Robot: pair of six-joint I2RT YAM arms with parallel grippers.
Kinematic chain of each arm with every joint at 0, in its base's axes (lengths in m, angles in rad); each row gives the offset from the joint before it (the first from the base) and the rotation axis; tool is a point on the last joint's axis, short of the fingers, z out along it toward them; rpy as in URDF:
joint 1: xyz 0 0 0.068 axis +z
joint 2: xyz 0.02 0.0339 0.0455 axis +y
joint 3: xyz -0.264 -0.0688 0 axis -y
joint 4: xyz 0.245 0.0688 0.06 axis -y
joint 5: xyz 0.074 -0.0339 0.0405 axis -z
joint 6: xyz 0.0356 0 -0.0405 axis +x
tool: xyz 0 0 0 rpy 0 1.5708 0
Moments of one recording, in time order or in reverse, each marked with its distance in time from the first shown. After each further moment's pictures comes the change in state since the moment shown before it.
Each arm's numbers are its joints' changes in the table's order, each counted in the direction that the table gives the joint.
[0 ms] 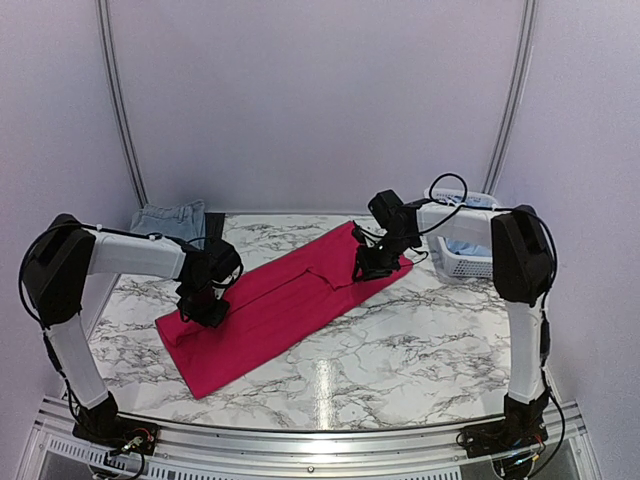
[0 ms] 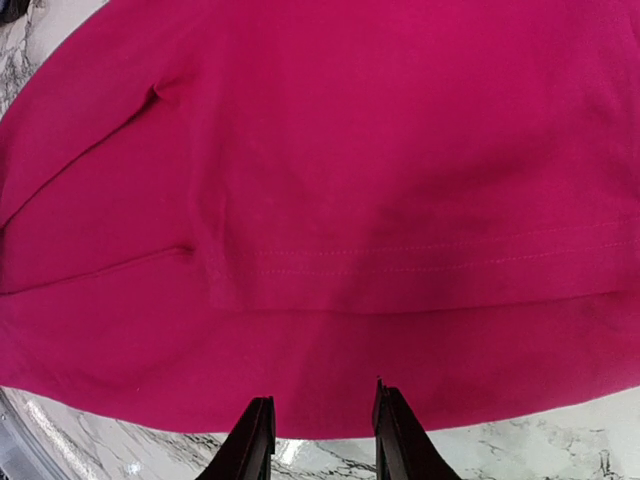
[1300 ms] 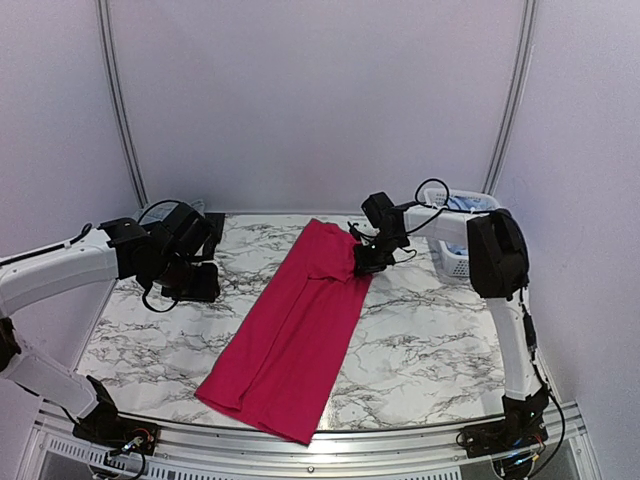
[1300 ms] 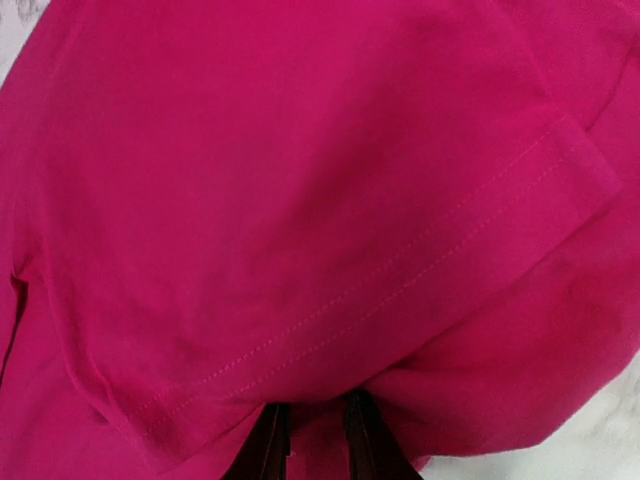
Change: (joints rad) left arm -0.130 -0.447 -0.005 -0.077 0.008 -0.401; right arm -0.033 0.181 0.166 0.024 0.132 -0.063
